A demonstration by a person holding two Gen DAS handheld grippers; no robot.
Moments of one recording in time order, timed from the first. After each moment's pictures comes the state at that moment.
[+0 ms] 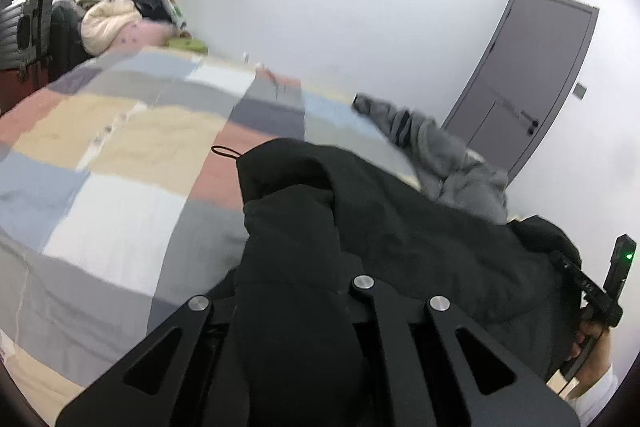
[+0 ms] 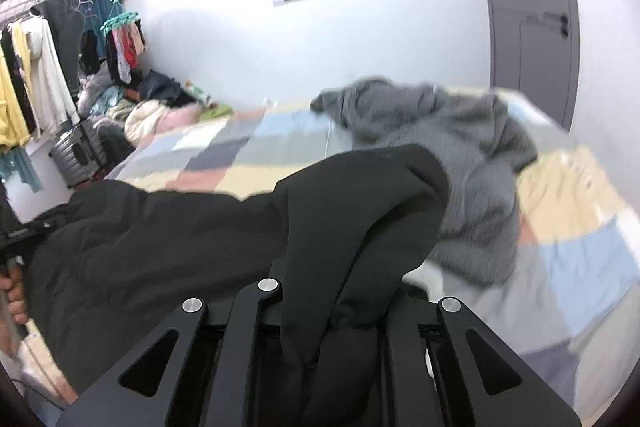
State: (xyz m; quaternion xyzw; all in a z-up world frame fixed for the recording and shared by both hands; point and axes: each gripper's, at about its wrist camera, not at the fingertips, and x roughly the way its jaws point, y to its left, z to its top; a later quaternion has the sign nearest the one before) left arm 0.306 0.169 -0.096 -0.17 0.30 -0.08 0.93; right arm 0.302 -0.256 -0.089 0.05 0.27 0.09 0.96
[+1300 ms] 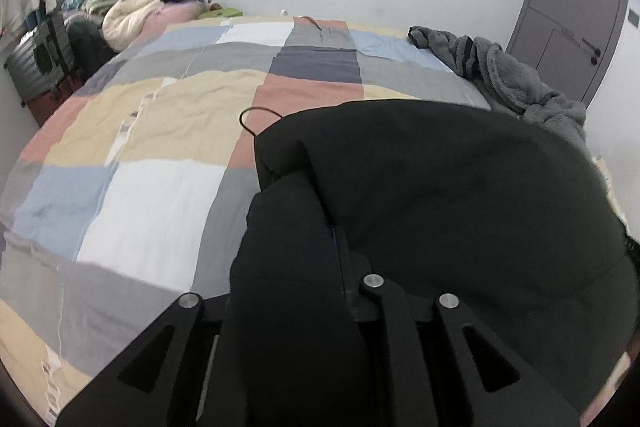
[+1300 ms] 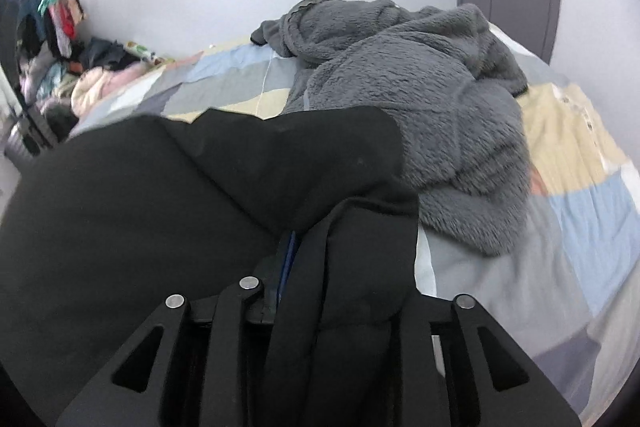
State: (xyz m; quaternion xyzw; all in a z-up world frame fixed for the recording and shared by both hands) left arm 0.357 0.145 -0.157 -0.07 0.42 0.01 0.90; right arm 0.360 -0.285 -0.174 0.09 0.40 0.03 0.91
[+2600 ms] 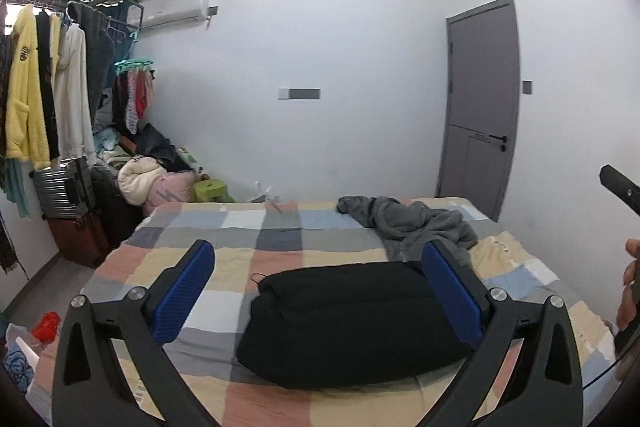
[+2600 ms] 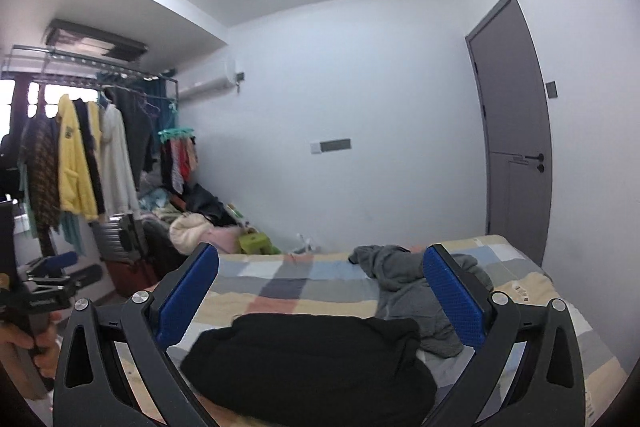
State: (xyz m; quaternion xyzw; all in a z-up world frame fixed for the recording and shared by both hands) left arm 0.038 0.086 0.131 -0.01 0.14 -0.05 0.99; right arm -0.006 -0.217 0.162 0.05 0.05 0.12 0.99
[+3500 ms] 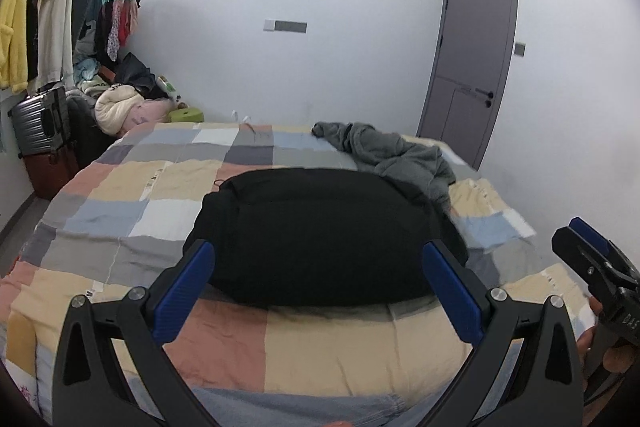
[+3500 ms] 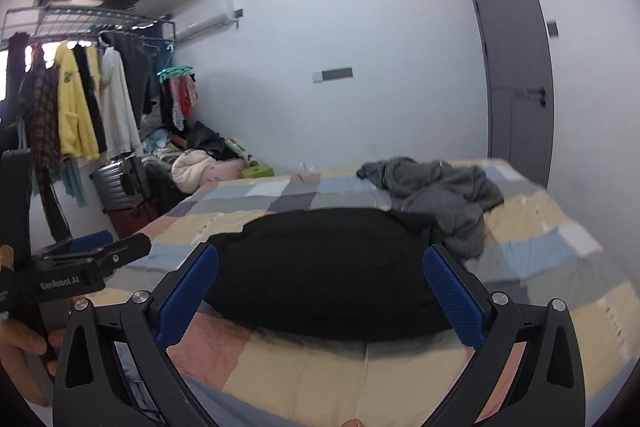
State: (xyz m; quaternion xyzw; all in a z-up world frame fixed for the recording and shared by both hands) left arm 0.026 0.057 0.013 -0.05 0.25 -0.07 0.96; right arm -0.030 -0.176 0.028 0.06 0.17 0.11 0.98
